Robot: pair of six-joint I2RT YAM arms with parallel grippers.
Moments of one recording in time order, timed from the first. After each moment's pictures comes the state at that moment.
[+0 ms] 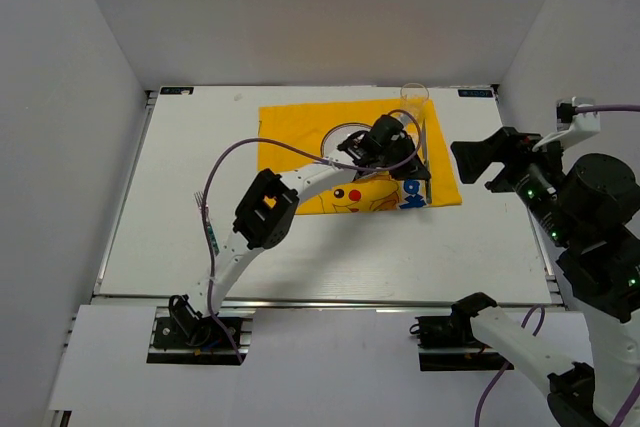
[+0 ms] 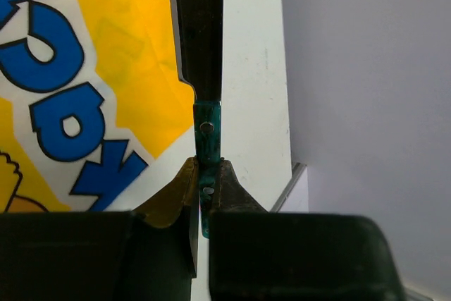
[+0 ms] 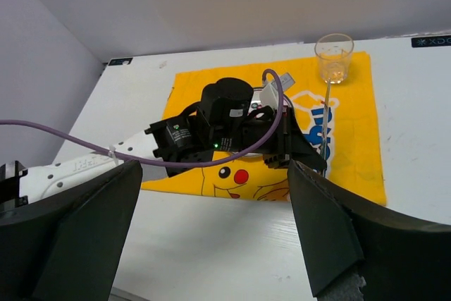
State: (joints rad) left arm -0.85 2.46 2.13 -0.20 0.36 -0.97; right arm 0.45 0.78 1.55 -0.87 0.11 0.35
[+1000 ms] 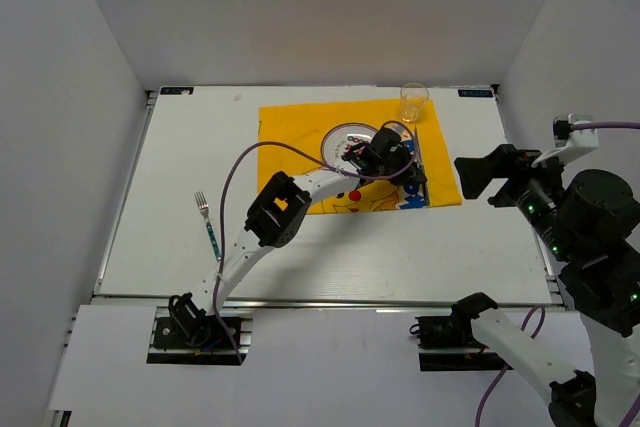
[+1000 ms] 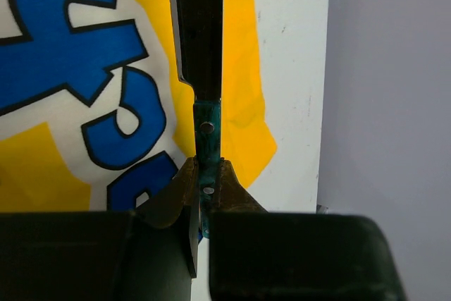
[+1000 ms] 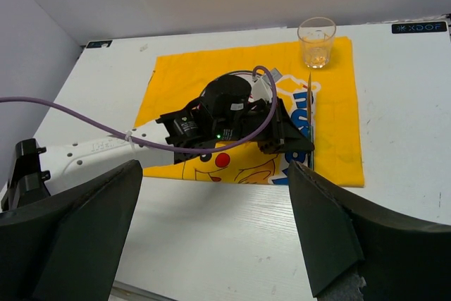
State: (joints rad) left arm -0.85 2.65 2.19 -0.05 0.29 -1.03; right arm 0.45 0.71 1.49 -0.92 0.14 0.30
